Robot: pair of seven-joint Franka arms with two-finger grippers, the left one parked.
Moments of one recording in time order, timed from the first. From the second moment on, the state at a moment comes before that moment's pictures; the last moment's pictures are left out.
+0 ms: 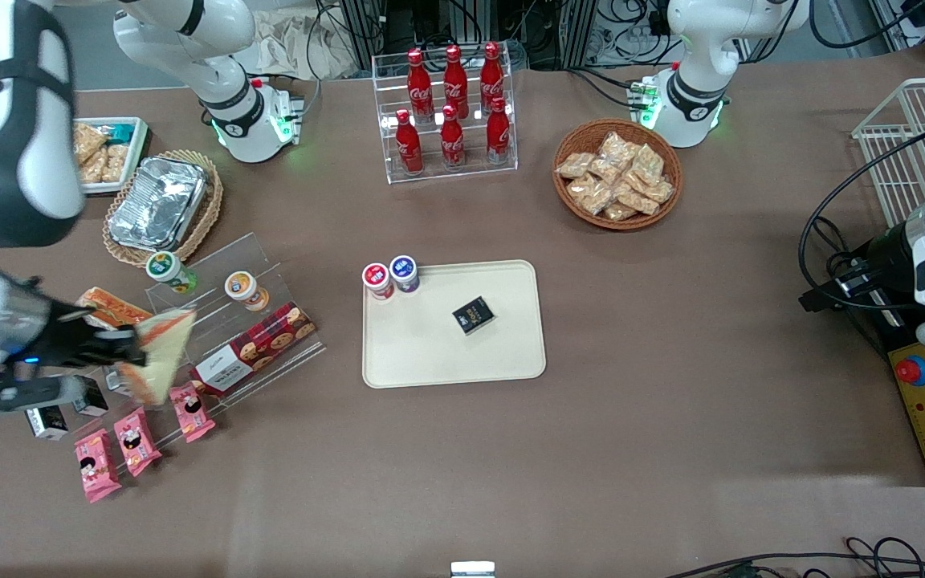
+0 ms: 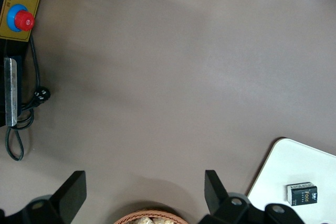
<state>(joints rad) 0.20 0.34 -0.13 -1.35 0.13 1.69 -0.12</state>
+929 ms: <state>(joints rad) 0.57 0.43 -0.12 -1.36 0.02 1.83 -0.55</state>
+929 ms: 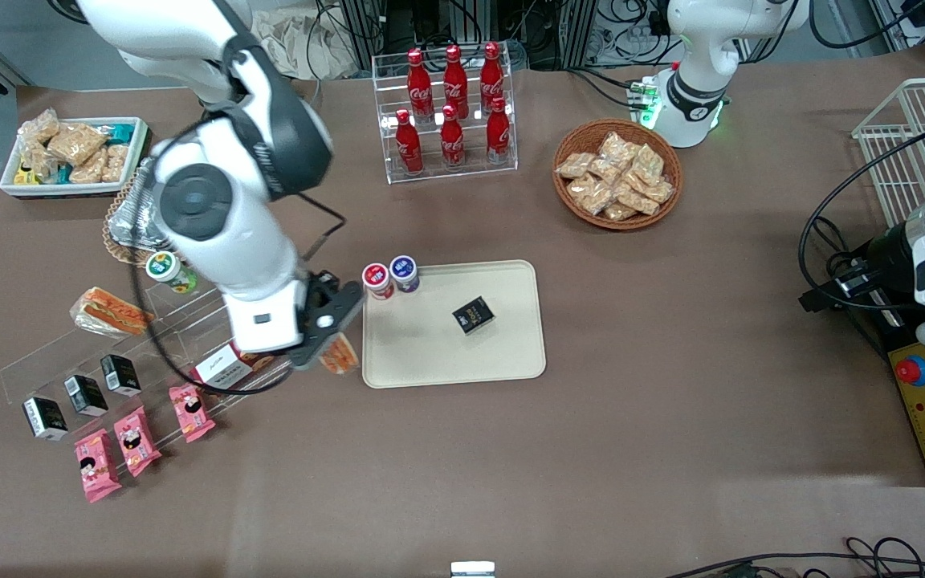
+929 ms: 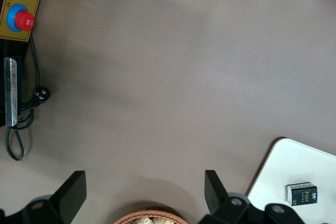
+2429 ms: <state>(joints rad) 0.73 0.62 -0.12 -1.40 -0.03 2.07 -0.75</state>
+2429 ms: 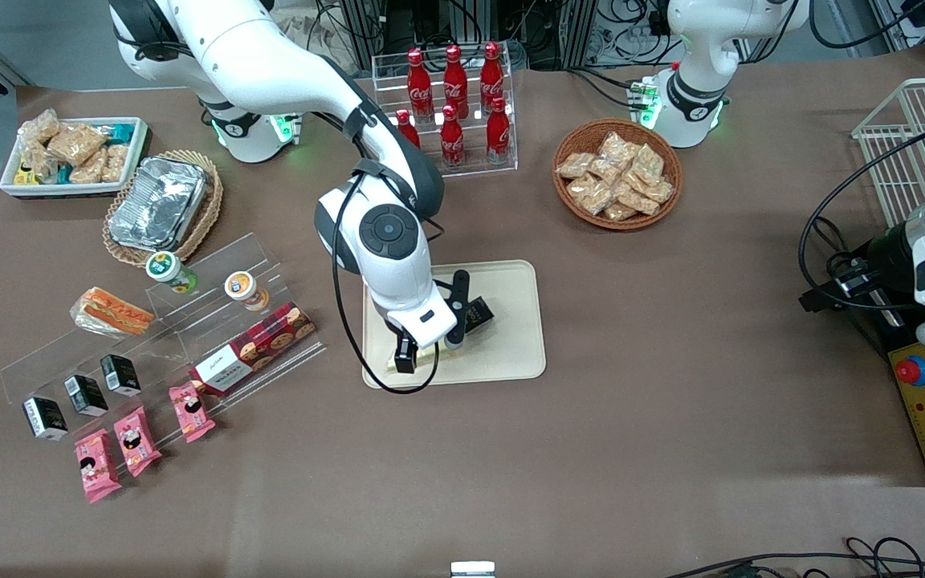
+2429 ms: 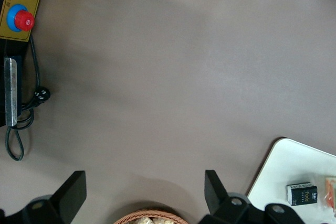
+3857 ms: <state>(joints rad) 0.68 0.34 -0.27 -1.39 -0.01 1.73 -0.23</state>
